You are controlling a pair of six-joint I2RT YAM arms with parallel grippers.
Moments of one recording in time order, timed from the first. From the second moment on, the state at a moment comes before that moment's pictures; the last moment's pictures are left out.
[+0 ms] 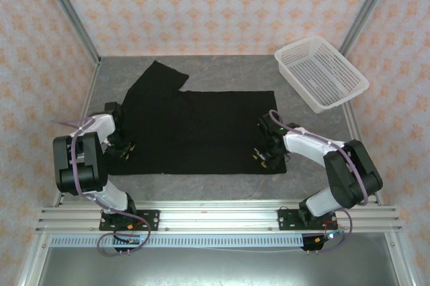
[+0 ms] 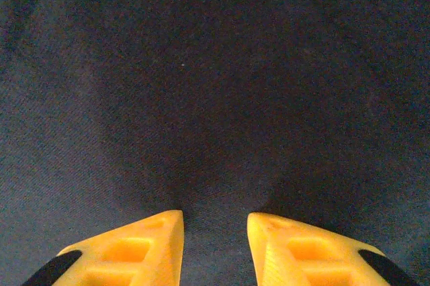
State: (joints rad) left arm 0.28 1.59 0.87 -0.86 -0.05 -0.98; right arm 0.51 1.49 0.75 -0.66 -0.18 1.28
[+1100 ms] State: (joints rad) left arm 0.08 2.53 2.37 -0.84 -0.18 -0.83; right arm 0.27 2.15 1.76 -0.77 0.18 0.75
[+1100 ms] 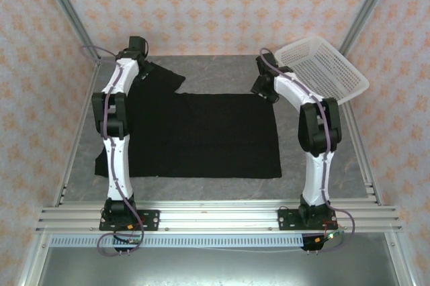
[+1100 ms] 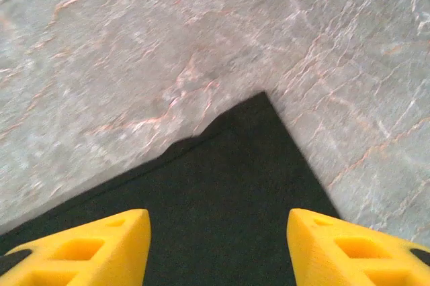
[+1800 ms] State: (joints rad) left arm 0.08 2.85 2.77 -0.83 -0.15 -0.91; right arm 0.25 2.41 2.05 -0.93 0.19 0.71
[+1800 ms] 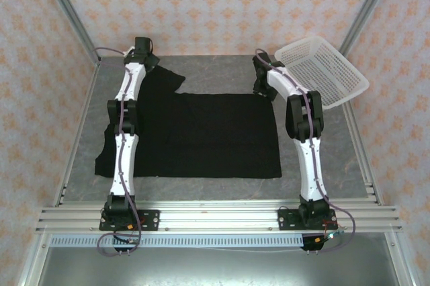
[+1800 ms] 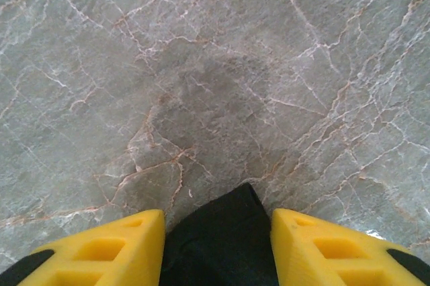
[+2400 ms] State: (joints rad) left arm 0.11 2.76 2.70 -1.24 -0.10 -0.90; right arm 0.25 2.41 2.06 -0.99 0.16 0.66
